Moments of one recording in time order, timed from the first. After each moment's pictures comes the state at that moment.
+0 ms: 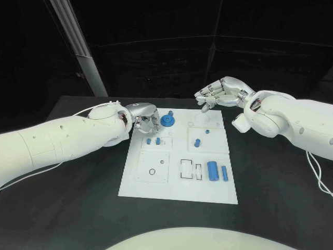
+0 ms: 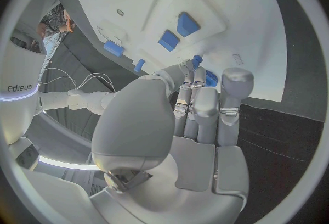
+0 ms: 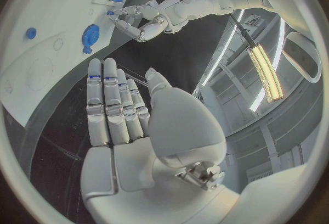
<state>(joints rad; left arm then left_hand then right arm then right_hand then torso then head) 1.23 -0.63 -0.14 1.20 -1.38 -0.18 0.10 1.40 -0.13 0.53 -0.02 0.06 1.16 0.14 0.11 0.08 1.18 0.08 0.15 0.07 1.39 -0.01 1.26 0.90 0.13 1.40 0.09 0.86 1.19 1.24 -0.73 0.00 1.28 -0.69 -0.10 0.26 1.36 0.07 -0.01 0.15 0.26 0.89 0.22 0.09 0.07 1.10 0.15 0.17 0.07 1.31 0.08 0.07 0.20 0.17 1.13 0.19 0.24 0.07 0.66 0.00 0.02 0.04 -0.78</state>
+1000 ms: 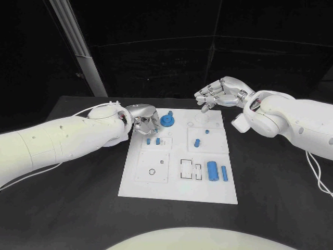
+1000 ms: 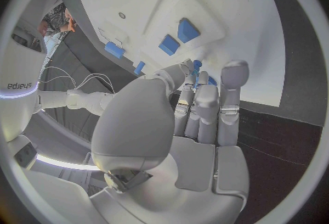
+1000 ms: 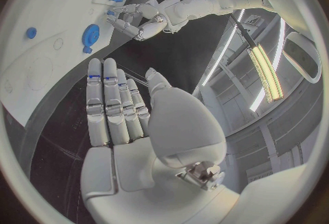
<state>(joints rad) 1.23 -0.63 -0.14 1.19 -1.37 -0.15 0.09 1.38 -0.15 0.53 -0.02 0.06 1.11 0.17 0.07 0.07 1.09 0.11 0.07 0.06 1.37 0.01 1.22 0.88 0.13 1.37 0.11 0.75 1.13 1.24 -0.73 0.00 1.28 -0.69 -0.10 0.26 1.36 0.07 -0.01 0.15 0.26 0.89 0.22 0.09 0.07 1.10 0.15 0.17 0.07 1.31 0.08 0.07 0.20 0.17 1.13 0.19 0.24 0.07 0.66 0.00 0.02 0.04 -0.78</state>
